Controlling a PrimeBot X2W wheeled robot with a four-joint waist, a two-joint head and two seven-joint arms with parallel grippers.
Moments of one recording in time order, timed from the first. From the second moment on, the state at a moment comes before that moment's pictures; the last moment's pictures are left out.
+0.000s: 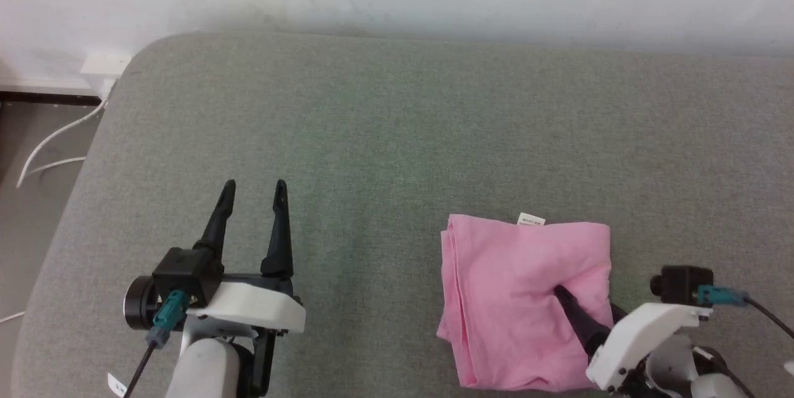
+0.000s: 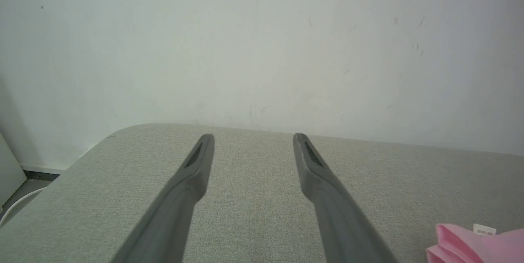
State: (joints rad) left arm -0.15 0.05 -0.06 0.14 -0.16 -0.02 -0.26; right arm -0.02 -0.05 0.00 0.23 0.55 0.13 0.29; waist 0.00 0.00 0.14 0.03
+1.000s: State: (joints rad) left arm -0.26 0.09 -0.02 0.04 -0.06 -0.04 -0.26; right arm -0.64 -0.44 0.42 0.47 0.13 0.13 0.29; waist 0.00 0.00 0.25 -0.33
